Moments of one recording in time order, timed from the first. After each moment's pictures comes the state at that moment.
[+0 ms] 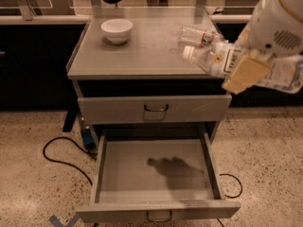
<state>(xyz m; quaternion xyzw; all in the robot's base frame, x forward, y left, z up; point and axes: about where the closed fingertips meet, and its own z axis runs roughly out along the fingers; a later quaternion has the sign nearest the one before) 0.466 -0.164 0.998 -0.58 0.79 -0.05 0.22</state>
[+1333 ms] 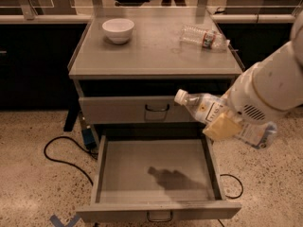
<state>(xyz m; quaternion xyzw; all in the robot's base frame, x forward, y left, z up) 0.434 -0.149 0.893 -0.50 0.84 0.01 0.24</state>
